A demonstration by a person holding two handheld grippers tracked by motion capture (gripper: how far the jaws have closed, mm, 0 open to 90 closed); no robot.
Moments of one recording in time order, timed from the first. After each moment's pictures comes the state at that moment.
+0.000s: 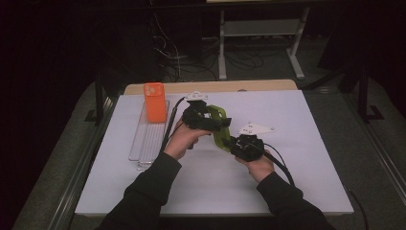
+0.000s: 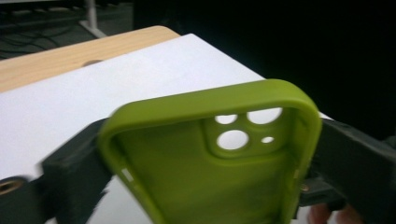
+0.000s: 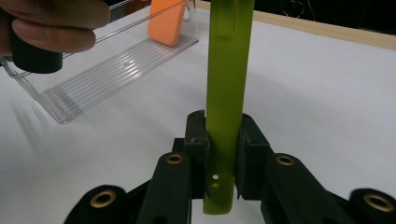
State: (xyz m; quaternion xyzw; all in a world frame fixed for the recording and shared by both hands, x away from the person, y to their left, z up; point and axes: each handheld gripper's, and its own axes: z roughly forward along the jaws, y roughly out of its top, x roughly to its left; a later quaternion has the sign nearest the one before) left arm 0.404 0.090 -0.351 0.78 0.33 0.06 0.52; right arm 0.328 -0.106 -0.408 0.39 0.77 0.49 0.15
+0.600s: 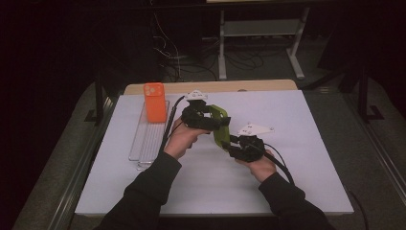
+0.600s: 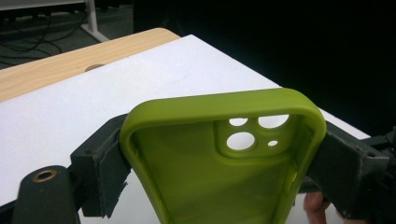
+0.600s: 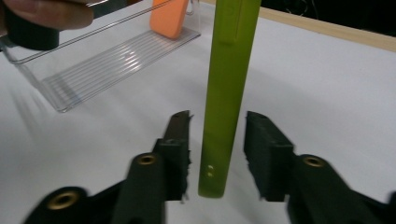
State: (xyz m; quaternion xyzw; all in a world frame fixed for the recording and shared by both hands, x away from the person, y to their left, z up) left arm 0.403 0.091 -0.345 0.79 0.32 0.06 0.52; right arm 0.327 -0.108 -0.406 0.38 0.78 0.48 0.15
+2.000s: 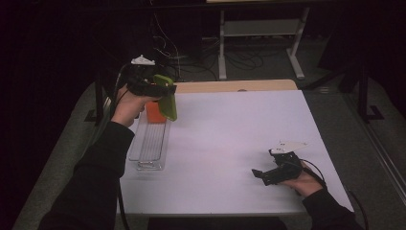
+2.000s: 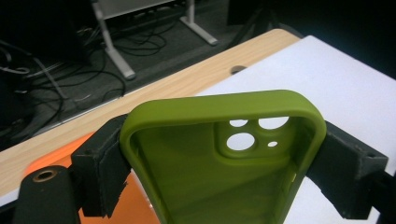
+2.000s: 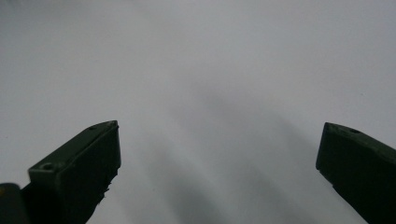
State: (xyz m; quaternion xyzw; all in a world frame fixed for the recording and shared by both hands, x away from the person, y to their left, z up) left arm 0.457 0.226 -0.270 0.79 0.40 0.20 0.42; right arm 0.292 -0.202 -0.435 0.37 0.83 0.40 0.12
